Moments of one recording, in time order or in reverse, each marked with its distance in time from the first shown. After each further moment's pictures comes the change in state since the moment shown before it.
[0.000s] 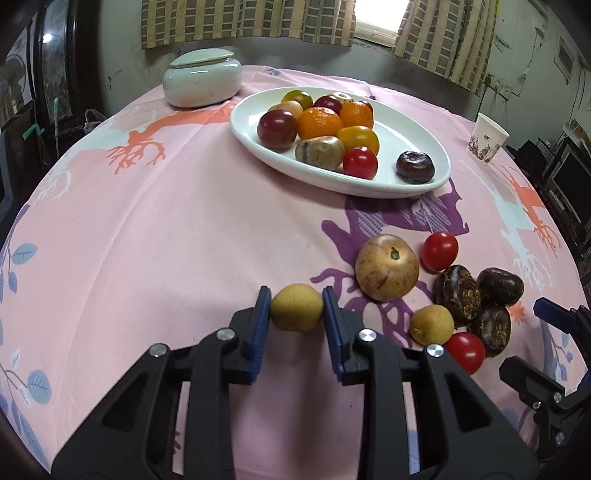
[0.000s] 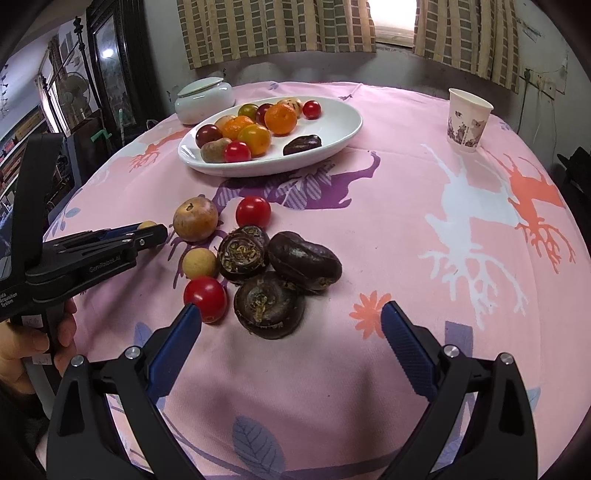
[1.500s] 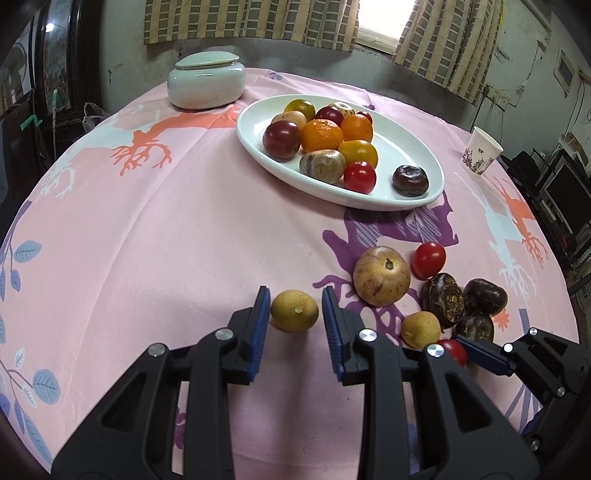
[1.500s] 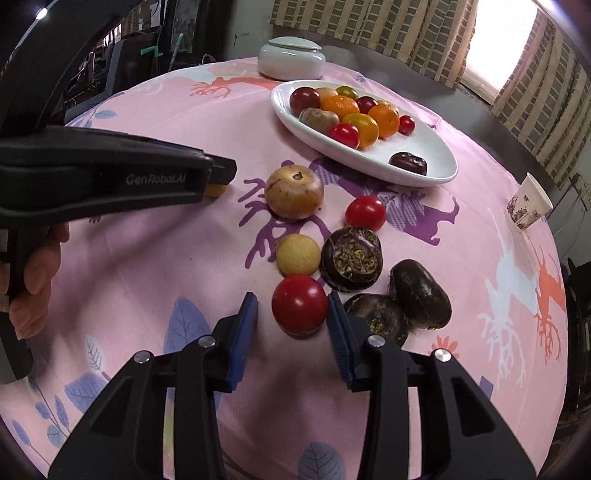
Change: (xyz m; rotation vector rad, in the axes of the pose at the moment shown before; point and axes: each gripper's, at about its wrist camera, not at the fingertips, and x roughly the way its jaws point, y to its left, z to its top) left arm -0.011 0.008 0.005 -0.027 -0.004 -0.037; right arm 0.035 0.081 0.003 -0.340 0.095 -0.052
